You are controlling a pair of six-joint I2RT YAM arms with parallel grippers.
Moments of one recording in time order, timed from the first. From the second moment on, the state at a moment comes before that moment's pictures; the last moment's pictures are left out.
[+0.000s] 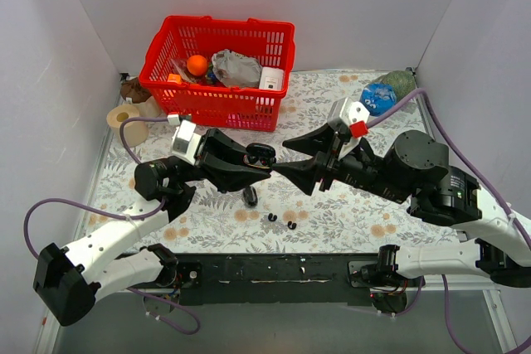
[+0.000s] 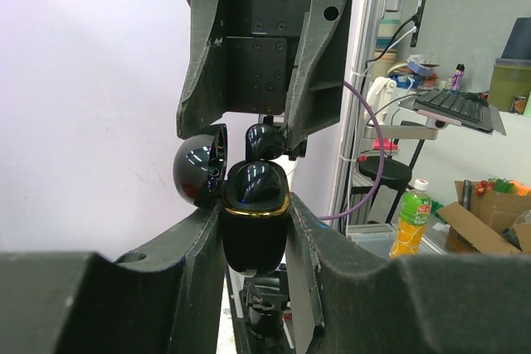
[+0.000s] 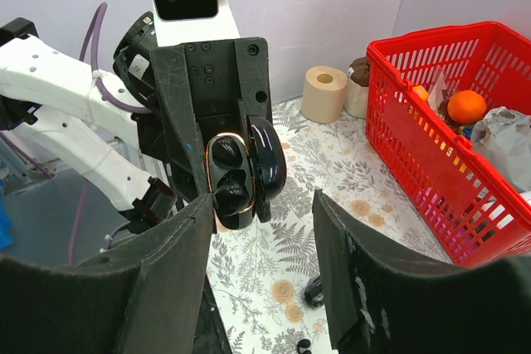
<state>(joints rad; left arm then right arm) -0.72 0.99 0.73 1.16 0.81 -0.79 1.34 0.99 1.50 -0.45 0.14 0.03</state>
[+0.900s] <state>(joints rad) -0.72 0.99 0.71 1.13 0.79 -0.78 1.34 1.01 1.51 -0.42 0.19 0.05</state>
